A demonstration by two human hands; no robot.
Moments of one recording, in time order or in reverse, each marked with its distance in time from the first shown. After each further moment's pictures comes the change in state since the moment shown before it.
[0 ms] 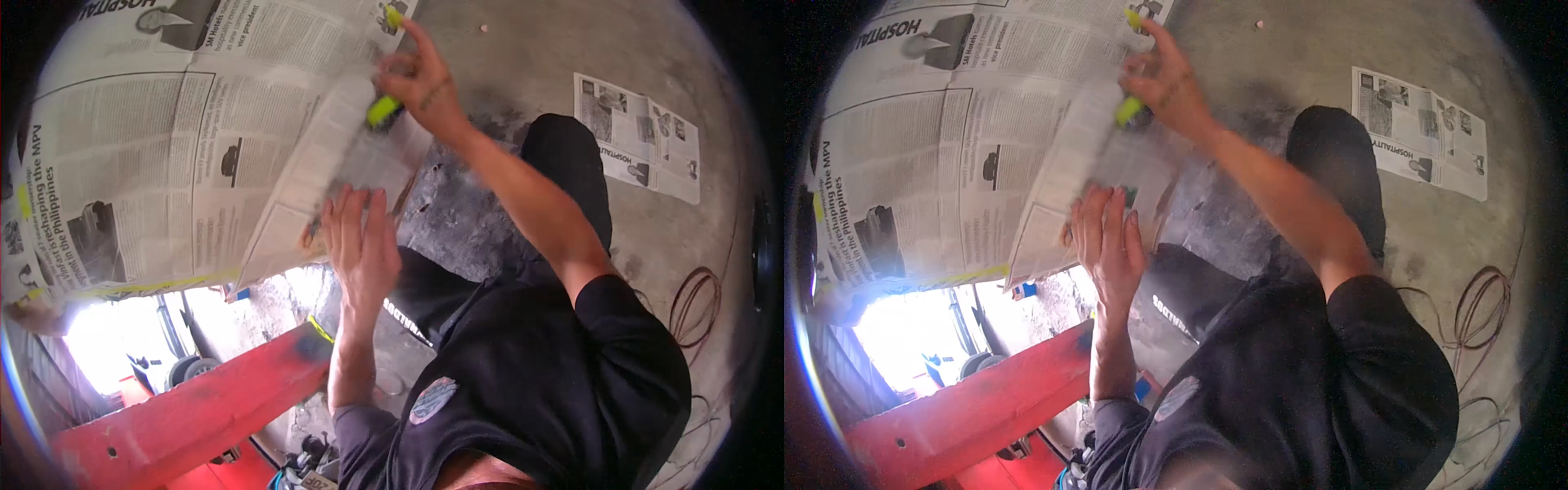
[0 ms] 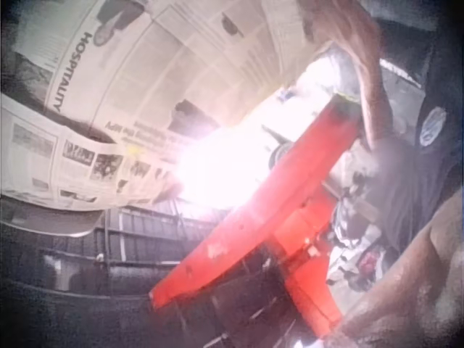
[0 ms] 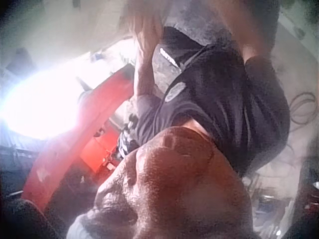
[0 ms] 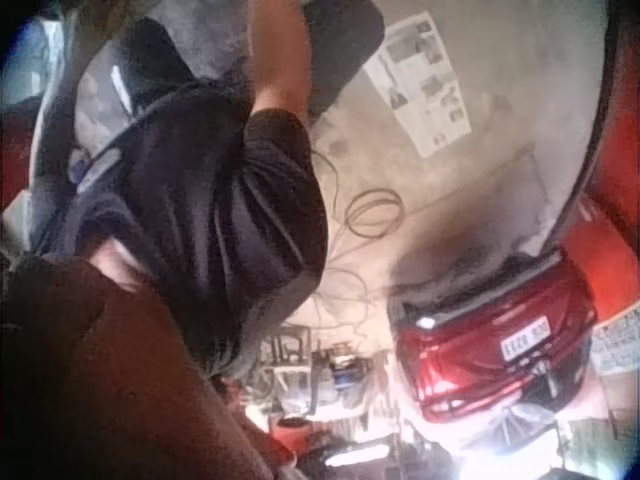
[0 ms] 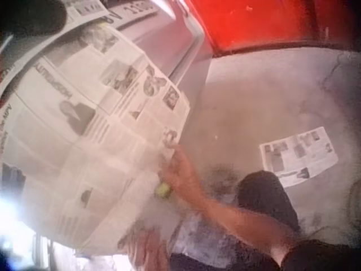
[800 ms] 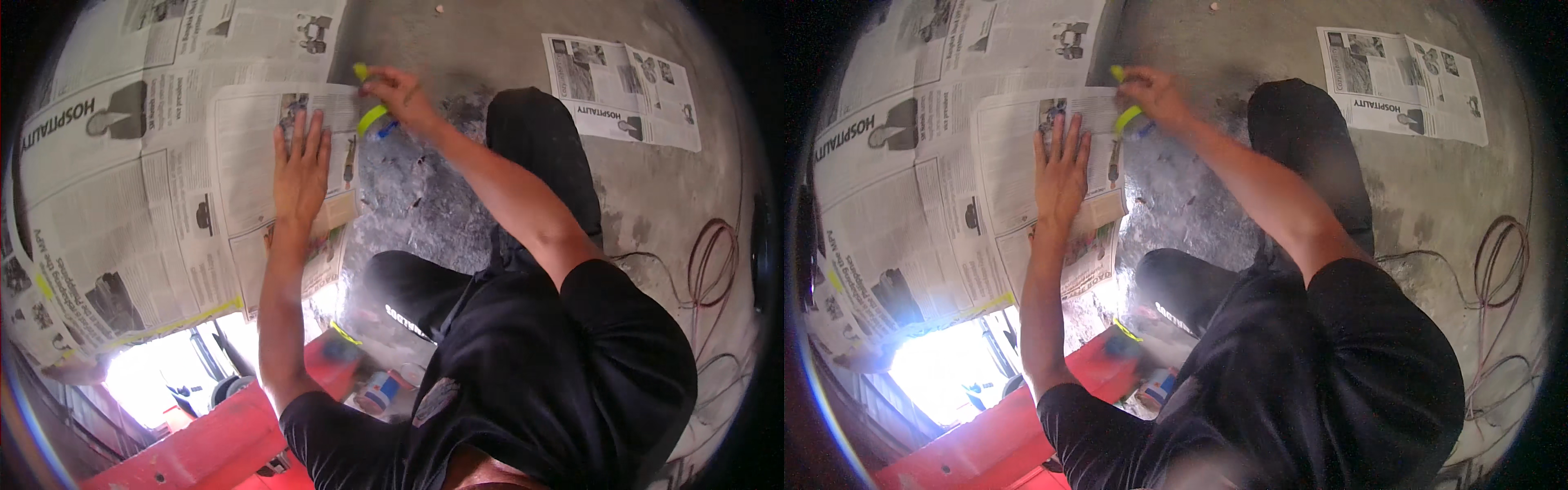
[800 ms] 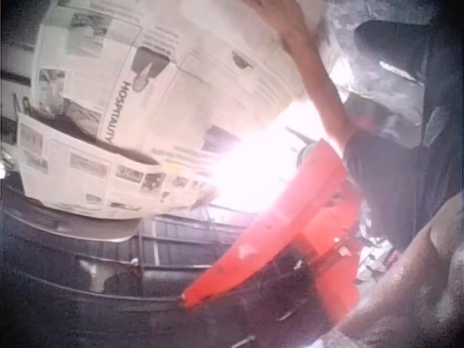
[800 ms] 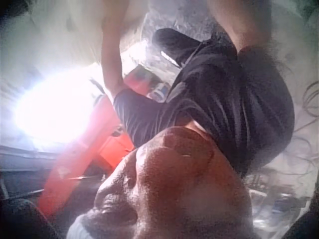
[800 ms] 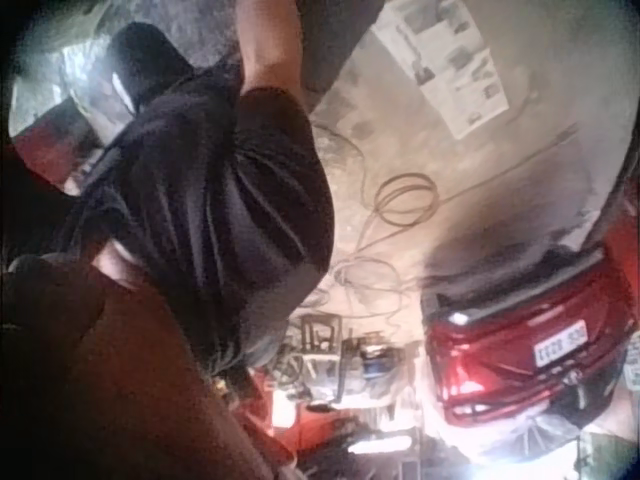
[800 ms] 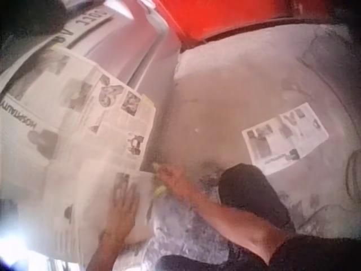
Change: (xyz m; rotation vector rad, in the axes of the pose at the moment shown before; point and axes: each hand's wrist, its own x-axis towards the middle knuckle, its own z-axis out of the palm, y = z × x) left_hand 0.107 -0.095 0.083 0.714 -0.546 0.499; right_hand -0.012 0.120 -0.059 0.119 0.079 0.236
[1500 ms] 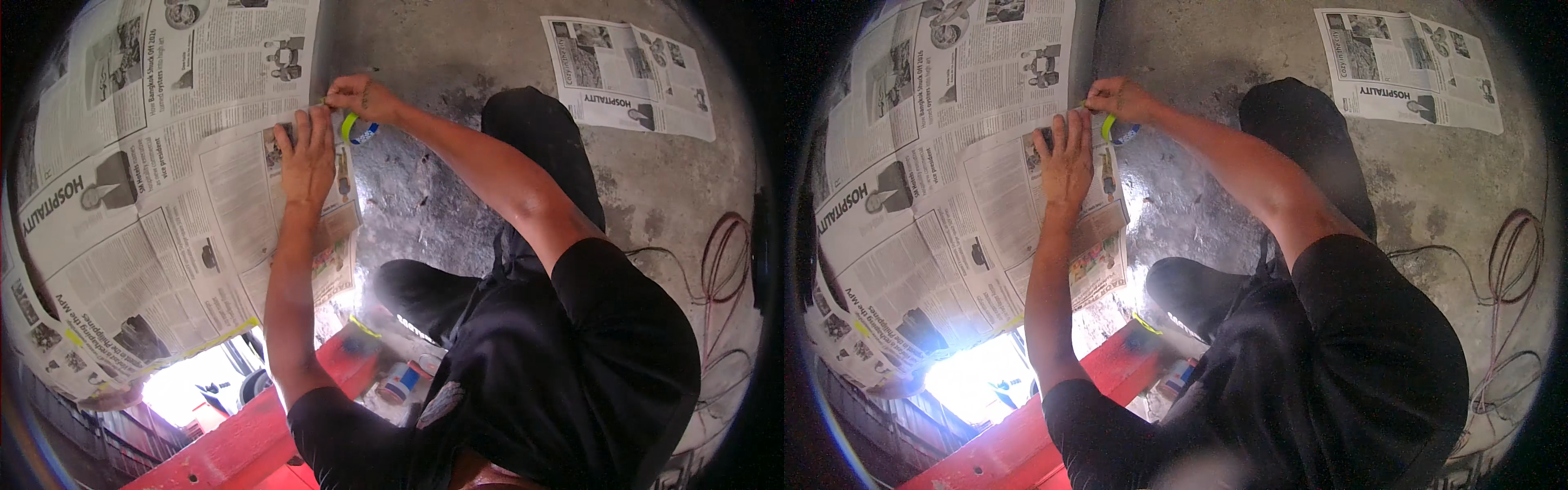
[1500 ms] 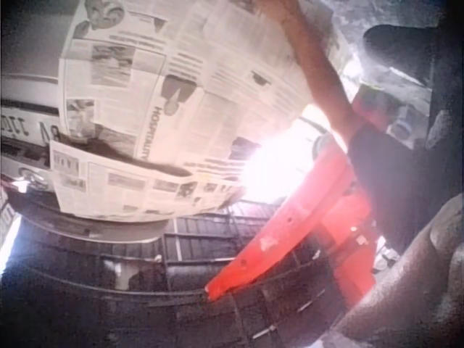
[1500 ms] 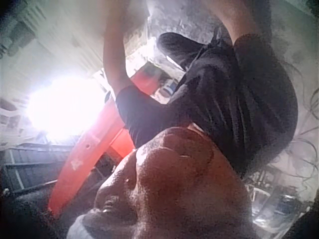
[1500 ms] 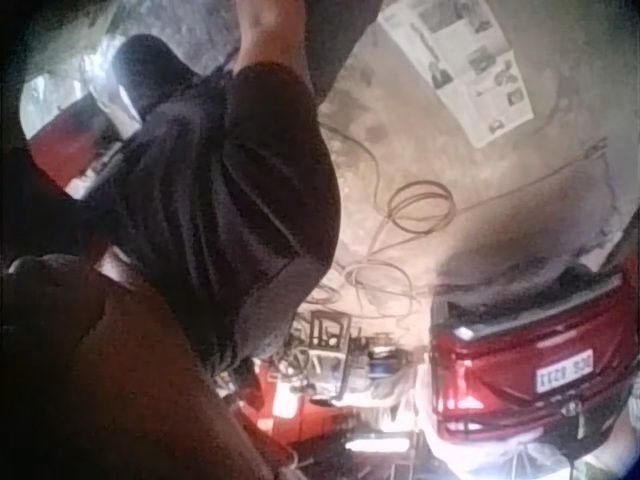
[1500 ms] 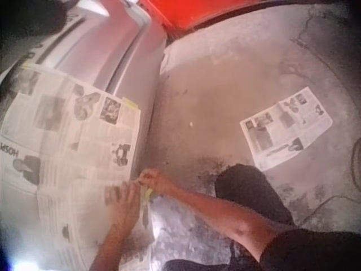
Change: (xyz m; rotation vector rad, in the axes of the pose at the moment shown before) left_hand 0.065 0.009 0.014 0.255 0.056 0.022; right_hand 0.063 0.051 0.018 0.088 -0.272 -0.016
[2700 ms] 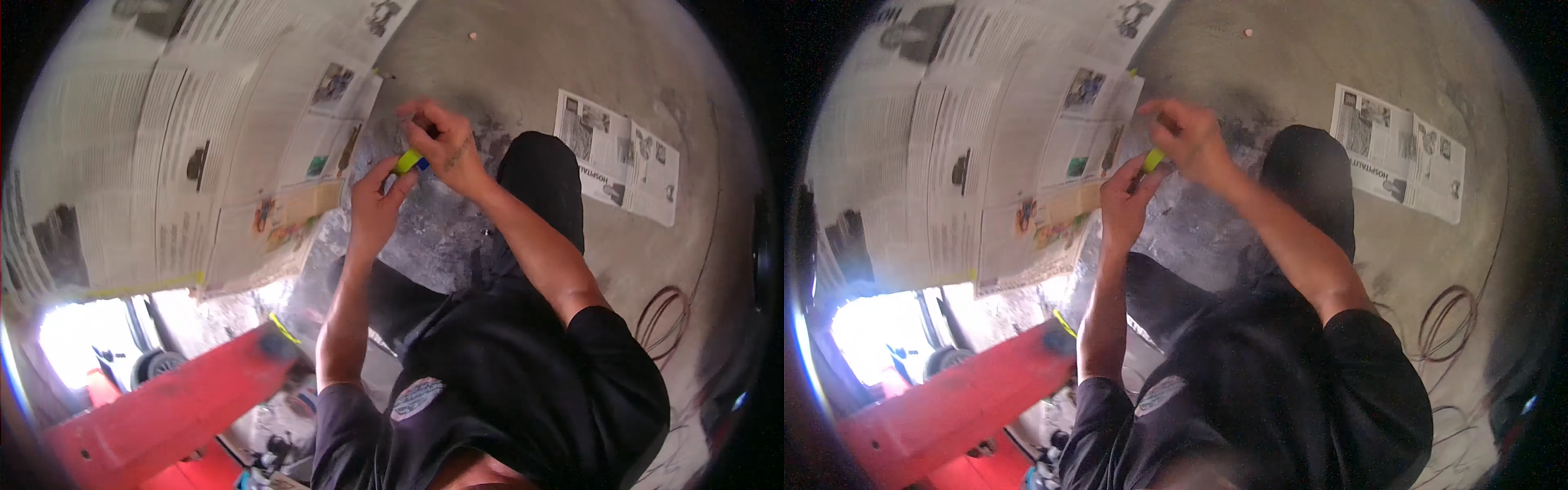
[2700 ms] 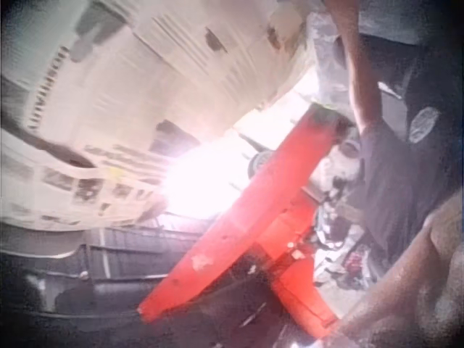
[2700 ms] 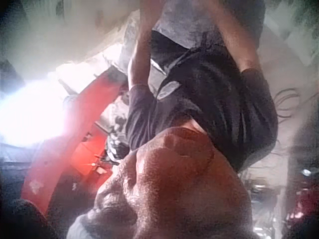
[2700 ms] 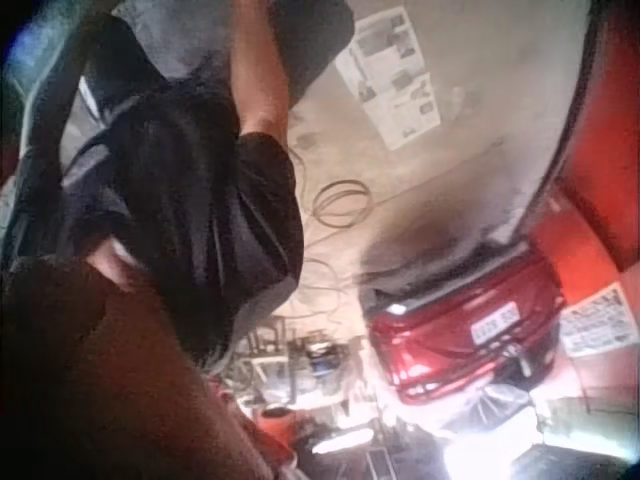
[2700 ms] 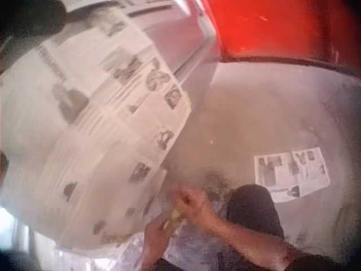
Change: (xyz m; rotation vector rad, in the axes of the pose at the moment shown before) left_hand -0.075 0.095 -0.072 -2.194 0.302 -0.796; right_hand -0.126 -0.159 0.042 -0.528 0.012 0.081
